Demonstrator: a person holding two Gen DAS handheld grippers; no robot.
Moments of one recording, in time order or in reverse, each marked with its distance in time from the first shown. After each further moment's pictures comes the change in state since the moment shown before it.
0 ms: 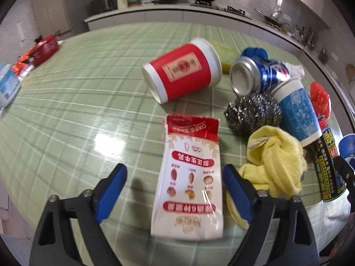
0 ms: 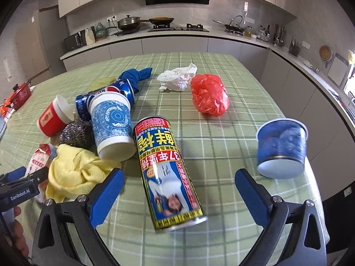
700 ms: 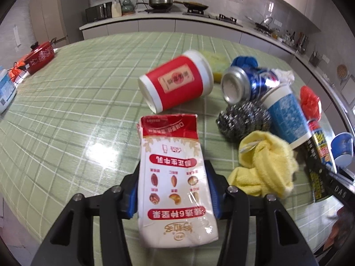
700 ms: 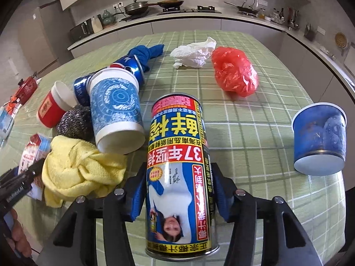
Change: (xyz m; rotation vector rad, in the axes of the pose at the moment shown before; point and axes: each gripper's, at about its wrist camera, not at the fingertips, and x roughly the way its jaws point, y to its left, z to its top) left arm -0.027 0.004 -0.002 0.016 -0.088 -0.044; right arm 0.036 0.008 -0.004 0.001 0.110 0.120
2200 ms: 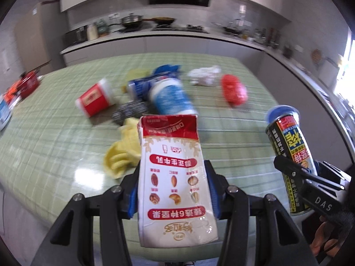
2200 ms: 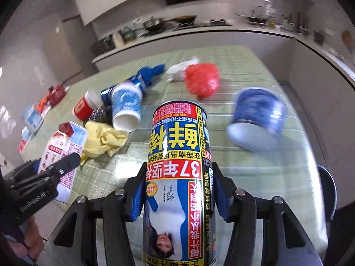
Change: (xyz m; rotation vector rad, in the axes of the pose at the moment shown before) left arm -0.074 -0.150 -0.042 0.128 -0.092 -0.079; right arm -0.094 -0.092 -0.049 0.005 -0.114 0.159
